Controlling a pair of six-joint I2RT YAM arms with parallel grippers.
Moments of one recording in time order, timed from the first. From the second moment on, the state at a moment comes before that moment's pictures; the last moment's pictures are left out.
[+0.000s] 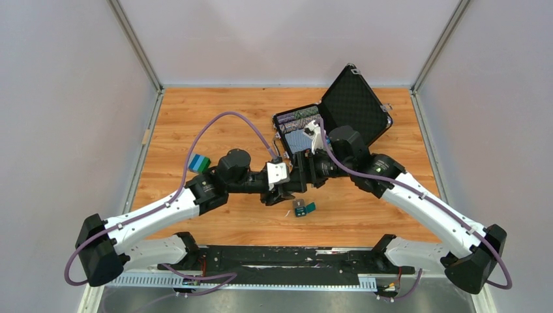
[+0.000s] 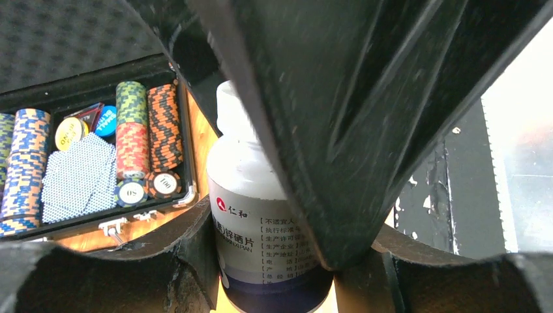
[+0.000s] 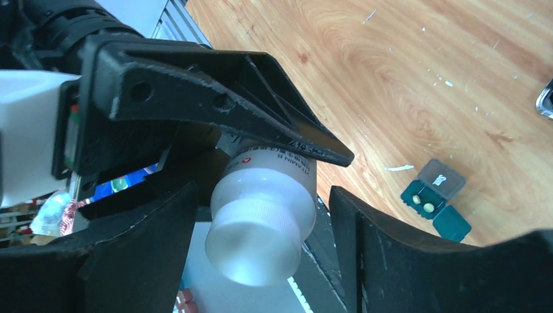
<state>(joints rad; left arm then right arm) -0.92 1.07 0.79 -0.06 0.49 0.27 0.78 1.11 1.11 -0.56 -0.47 0.50</state>
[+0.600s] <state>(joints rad) -0.92 1.01 0.76 0.01 0.33 0.23 0.79 1.11 1.10 -0.60 -0.21 0.66</state>
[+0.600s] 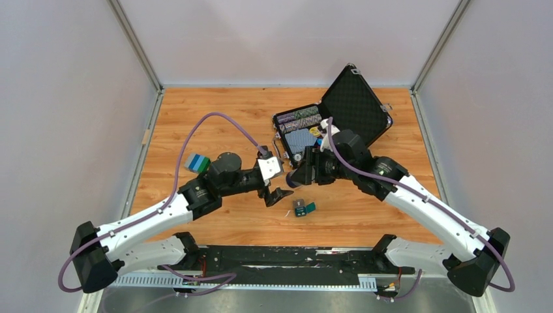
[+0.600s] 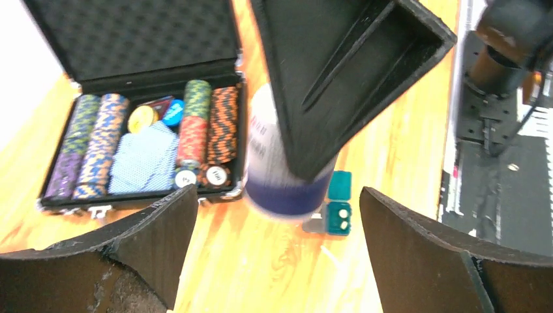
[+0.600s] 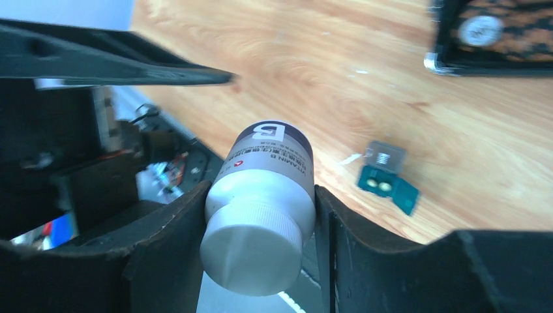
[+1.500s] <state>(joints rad) -0.92 1.01 0.62 0.06 -0.28 -0.02 0.38 1.27 0.82 -0.78 0.18 0.68</state>
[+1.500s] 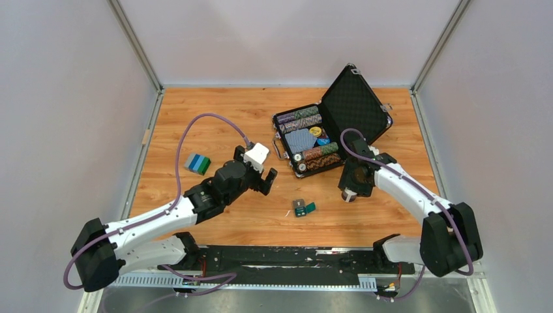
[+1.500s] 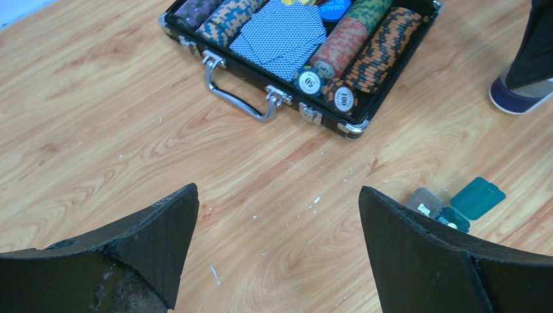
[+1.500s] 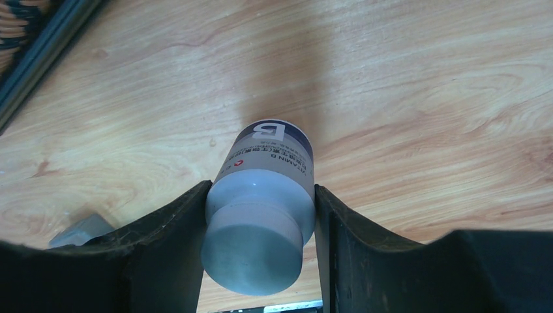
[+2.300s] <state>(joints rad) -0.92 0.97 0.56 0.00 -0.32 -0.29 0.38 1.15 0.97 -0.87 0.16 0.69</state>
